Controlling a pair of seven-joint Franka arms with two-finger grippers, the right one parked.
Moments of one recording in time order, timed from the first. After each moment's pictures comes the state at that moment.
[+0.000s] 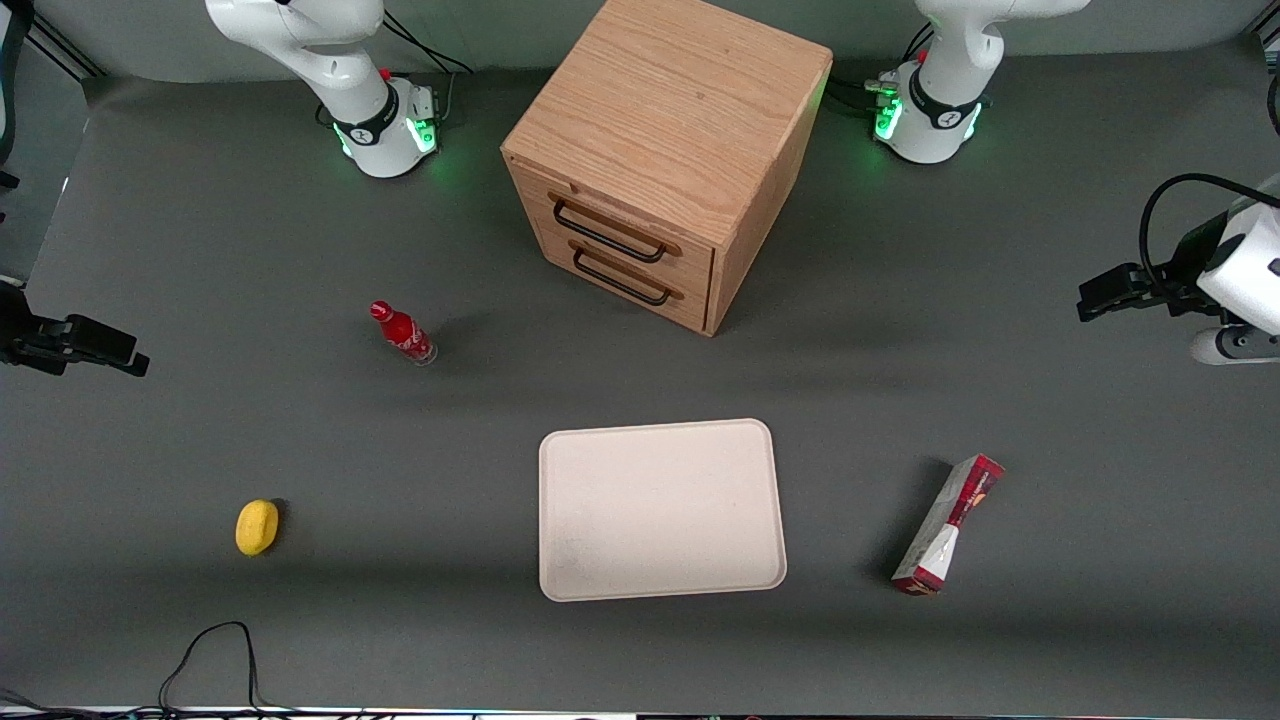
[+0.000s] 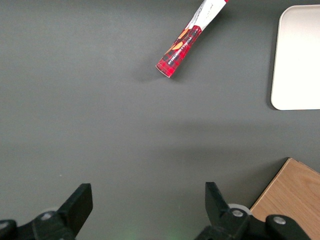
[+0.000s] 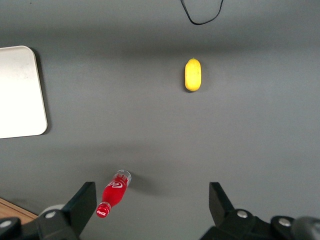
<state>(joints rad) -0.02 0.08 -0.01 -1.56 -0.01 1.56 -0.08</state>
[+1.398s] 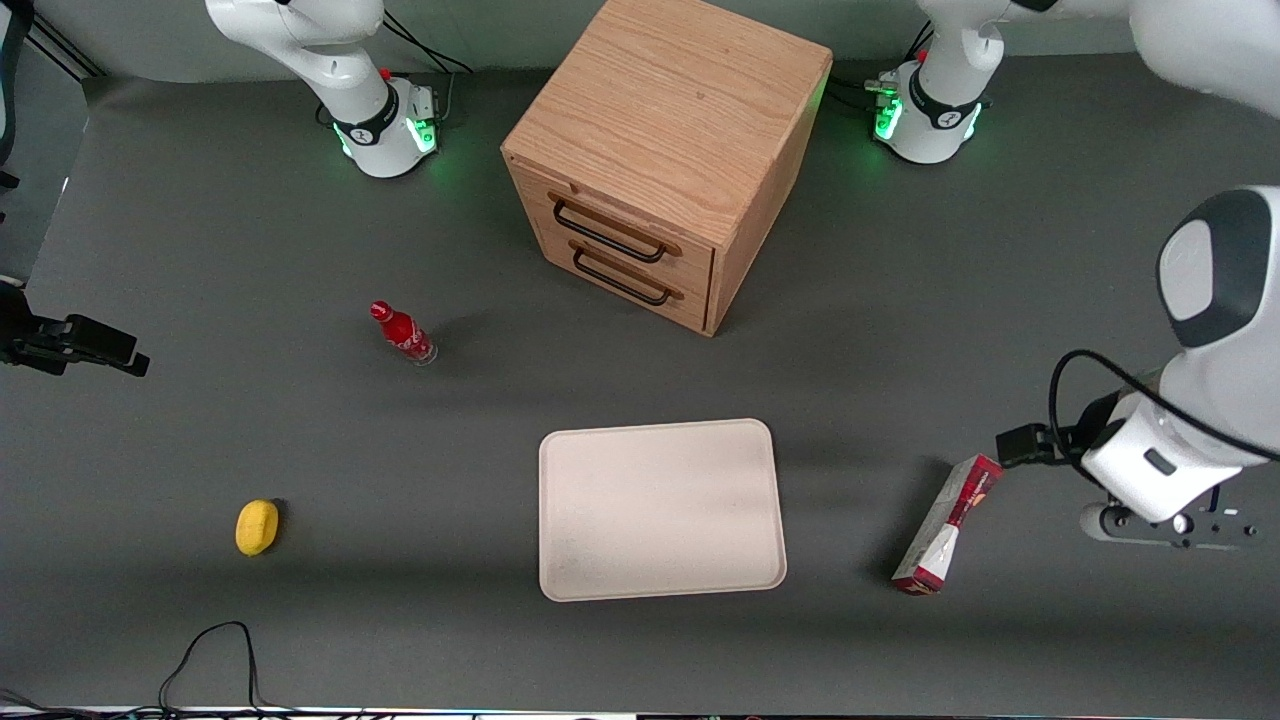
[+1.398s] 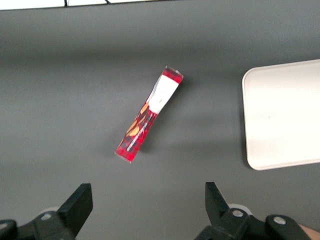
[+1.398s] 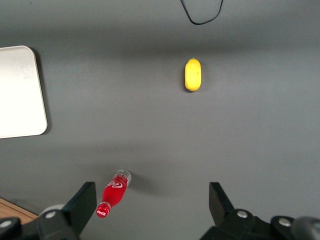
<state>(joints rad) -0.12 0.62 -0.03 -0.95 -0.01 1.59 -0.08</state>
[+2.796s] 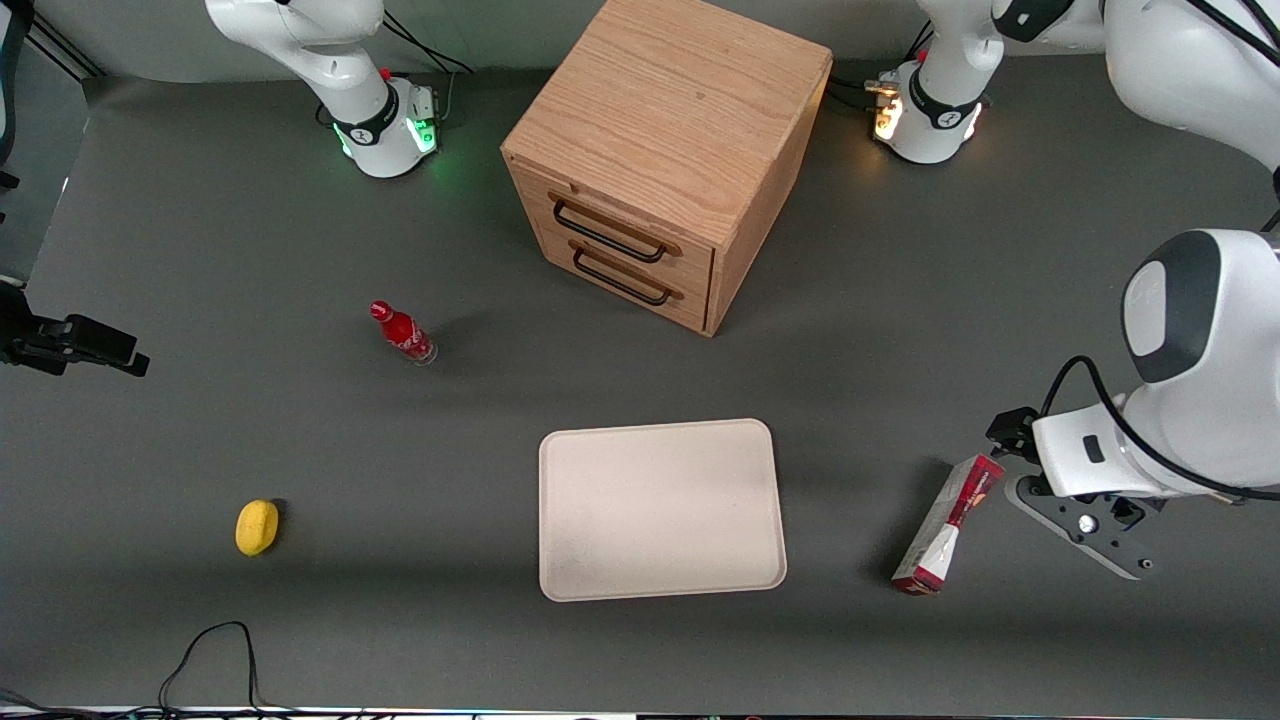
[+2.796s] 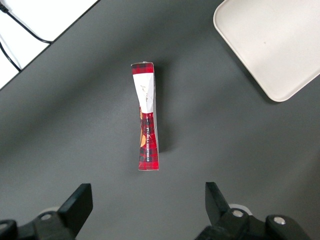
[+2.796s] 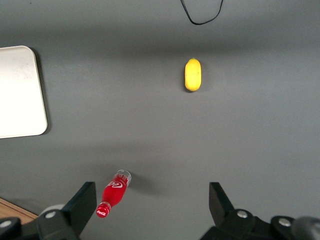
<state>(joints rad) -0.12 0.66 -0.03 -0.92 0.03 1.55 0.50</state>
